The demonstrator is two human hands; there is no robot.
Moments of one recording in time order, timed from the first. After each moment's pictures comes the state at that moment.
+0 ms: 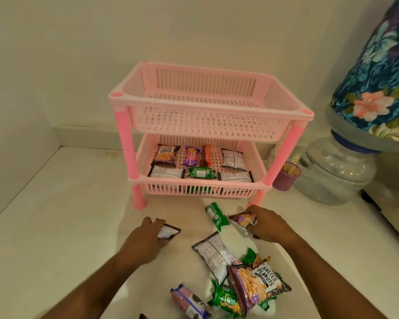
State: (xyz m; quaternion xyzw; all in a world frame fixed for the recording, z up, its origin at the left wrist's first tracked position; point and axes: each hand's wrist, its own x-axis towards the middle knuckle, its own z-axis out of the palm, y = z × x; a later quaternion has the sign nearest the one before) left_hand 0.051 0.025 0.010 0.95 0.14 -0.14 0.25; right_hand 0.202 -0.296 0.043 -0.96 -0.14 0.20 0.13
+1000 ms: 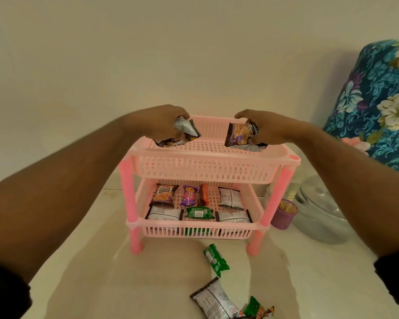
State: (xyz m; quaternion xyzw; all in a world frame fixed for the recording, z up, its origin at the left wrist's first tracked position) left_hand 0.221 0.074 0.340 0.97 -0.06 0.06 0.22; right_hand 0.324 -0.218 0.352 -0.94 -0.33 -0.02 0.08
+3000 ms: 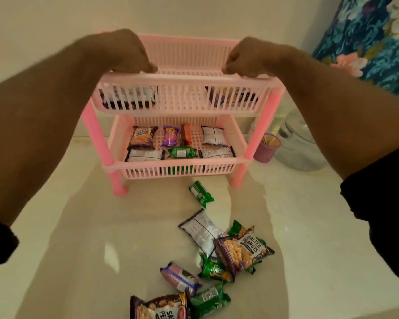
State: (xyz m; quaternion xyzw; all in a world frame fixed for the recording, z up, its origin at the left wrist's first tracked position) left_hand 0.222 0.047 0.305 0.98 0.08 0.07 0.17; right_hand 0.318 -0.211 0.315 -0.97 -0.19 0.03 0.13
